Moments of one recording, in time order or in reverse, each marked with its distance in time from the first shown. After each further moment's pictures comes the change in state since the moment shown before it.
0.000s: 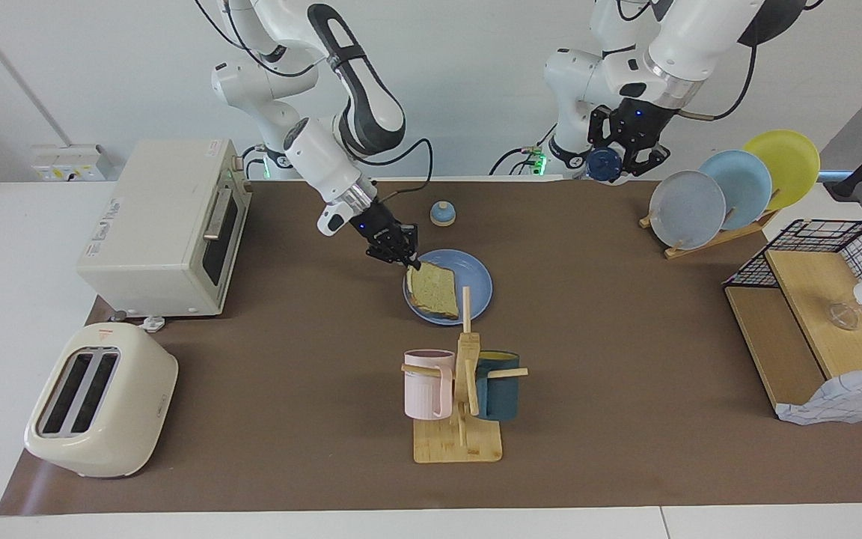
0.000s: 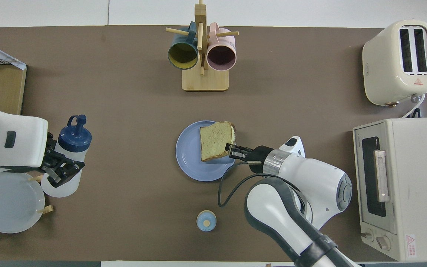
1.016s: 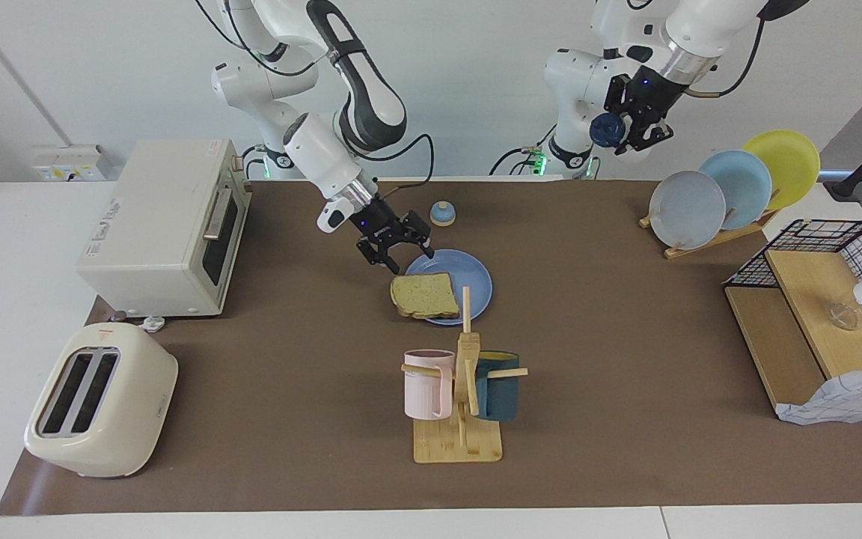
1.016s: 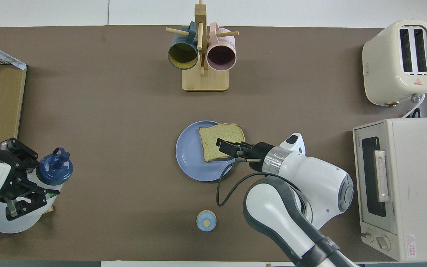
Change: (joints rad) left arm 0.022 -0.070 0.023 -0.002 0.003 -0.150 0.378; right arm 0.009 -0.005 0.000 0.027 0.011 0.033 -0.007
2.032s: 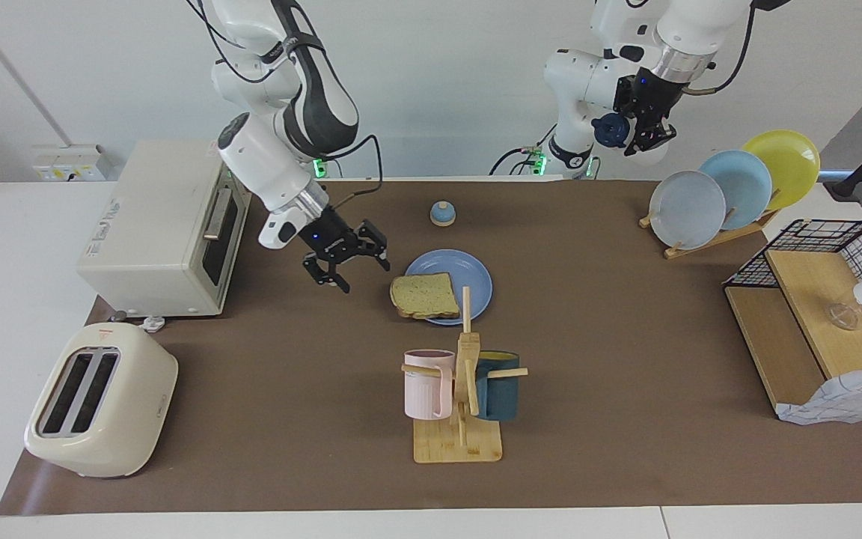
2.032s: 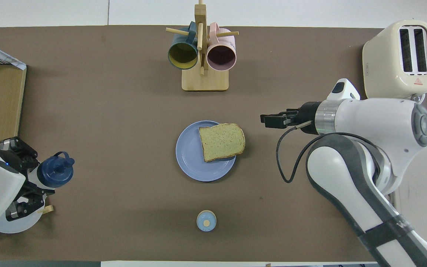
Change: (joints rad) left arm 0.005 -0.001 -0.063 -0.011 0.111 0.013 0.058; right arm -0.361 -0.010 -0.017 0.222 -0.714 -0.500 0.018
